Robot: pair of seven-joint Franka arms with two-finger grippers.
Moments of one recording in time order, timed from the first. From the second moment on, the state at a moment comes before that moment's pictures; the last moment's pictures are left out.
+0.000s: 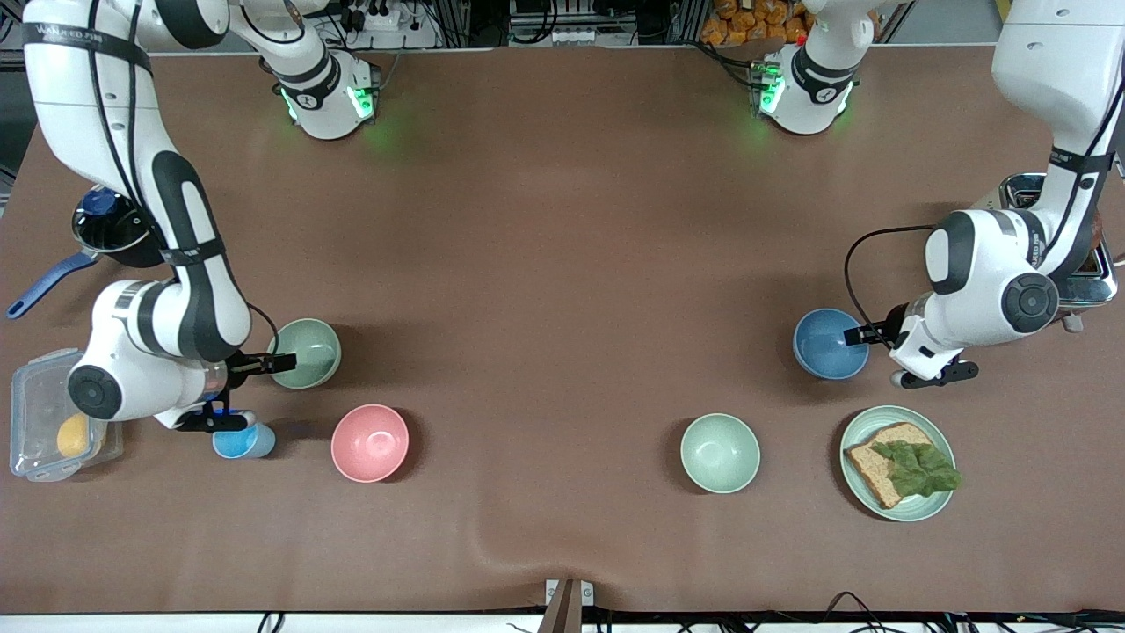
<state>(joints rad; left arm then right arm) 0.21 0.43 -0.19 -1.99 0.06 2.23 -0.18 0.04 0.68 -0.10 -1.58 0.12 1.88 -0.11</state>
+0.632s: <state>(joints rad) 0.21 0.46 -0.19 -1.99 0.06 2.25 -0.18 0.04 0.68 -0.09 -1.64 0.12 1.93 -0.17</state>
